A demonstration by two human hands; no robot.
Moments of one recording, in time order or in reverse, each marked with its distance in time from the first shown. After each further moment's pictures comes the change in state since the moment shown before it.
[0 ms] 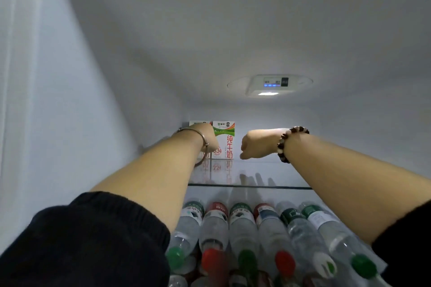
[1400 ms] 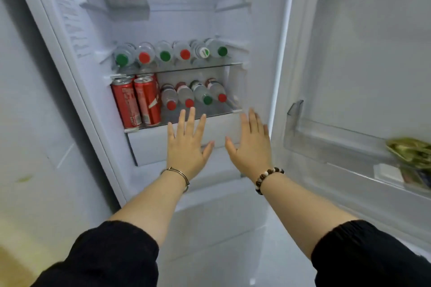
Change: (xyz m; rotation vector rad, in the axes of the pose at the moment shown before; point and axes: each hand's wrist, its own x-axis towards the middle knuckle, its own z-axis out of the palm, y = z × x) left_hand -0.449 0.085 0.236 -0.153 0.226 0.407; right_hand -0.613 -0.090 0.225 0.380 0.353 0.365
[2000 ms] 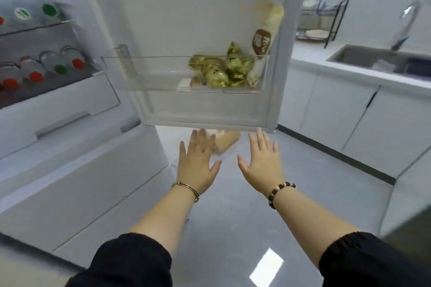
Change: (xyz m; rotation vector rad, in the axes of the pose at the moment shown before) left_hand -0.188 0.344 -0.023 -0.281 -0.423 0.436; right_hand -0.330 0.236 -0.155 -0.306 -0.136 0.509
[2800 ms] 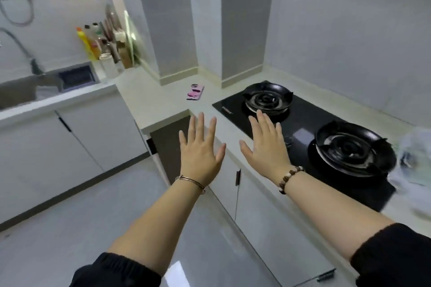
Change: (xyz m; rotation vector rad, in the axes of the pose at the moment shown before) left_hand -0.078 0.619 -0.027 -0.478 -0.019 1.276; right_hand -0.388 0.364 -0.228 -0.384 0.396 1.205
